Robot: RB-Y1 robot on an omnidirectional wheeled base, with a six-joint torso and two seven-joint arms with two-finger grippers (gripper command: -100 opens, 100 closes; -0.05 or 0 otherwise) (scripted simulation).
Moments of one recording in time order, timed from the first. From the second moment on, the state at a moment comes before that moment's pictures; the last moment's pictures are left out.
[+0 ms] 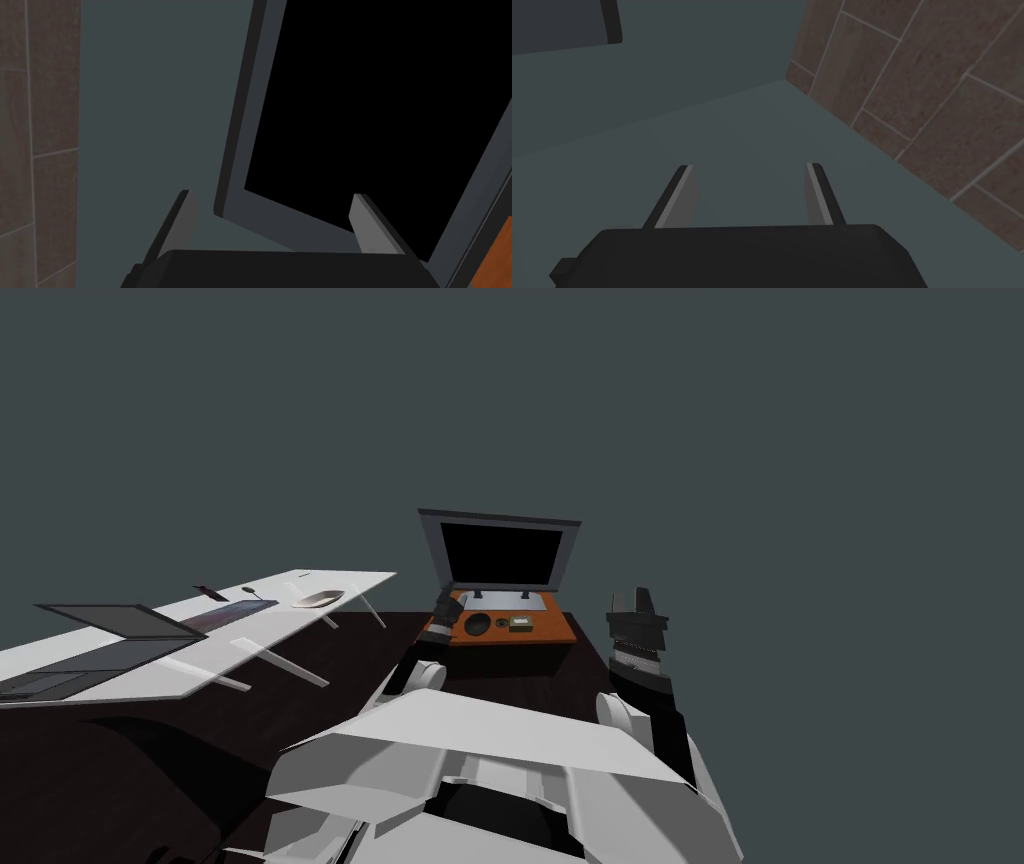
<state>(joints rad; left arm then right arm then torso) 0.42 0.14 -0.11 -2.12 0.22 -0.28 -0.01 0.48 0.00 -0.01 -2.37 0.03 -0.39 -0.08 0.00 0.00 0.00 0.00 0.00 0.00</state>
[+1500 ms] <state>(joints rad) 0.17 0.26 -0.16 -1.77 0.42 0.02 0.09 0.48 0.00 -0.01 -2.37 0.03 -0.39 -0.08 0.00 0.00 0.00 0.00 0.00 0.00</state>
